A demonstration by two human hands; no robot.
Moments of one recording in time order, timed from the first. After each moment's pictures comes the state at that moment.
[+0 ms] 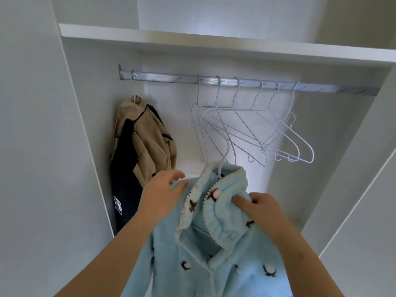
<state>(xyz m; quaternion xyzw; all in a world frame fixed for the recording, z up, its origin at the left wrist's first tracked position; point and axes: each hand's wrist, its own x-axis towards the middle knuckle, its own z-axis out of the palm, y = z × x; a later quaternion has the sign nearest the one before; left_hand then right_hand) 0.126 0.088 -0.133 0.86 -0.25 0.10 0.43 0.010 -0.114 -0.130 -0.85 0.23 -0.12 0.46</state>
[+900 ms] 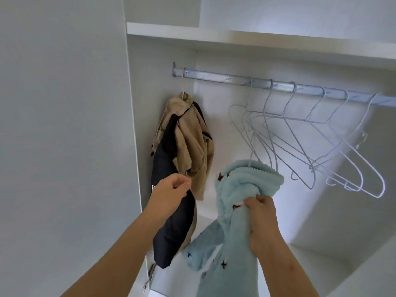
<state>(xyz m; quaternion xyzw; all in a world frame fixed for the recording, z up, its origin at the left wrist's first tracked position) 0.112 0.116 -0.141 0.80 -0.05 0.03 0.60 0.056 -0.067 -0.136 -0.64 0.22 -0.13 0.72</state>
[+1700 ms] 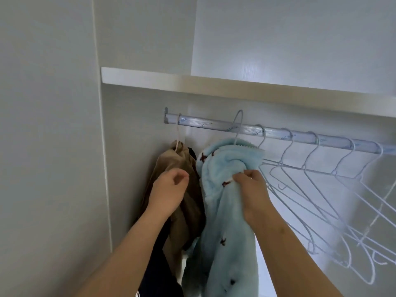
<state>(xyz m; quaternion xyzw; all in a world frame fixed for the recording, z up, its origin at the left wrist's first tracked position) 0.335 0.113 -0.071 0.82 -0.10 0.15 0.55 0.283 -0.051 -0.039 -0.65 0.14 -0.22 0.71</state>
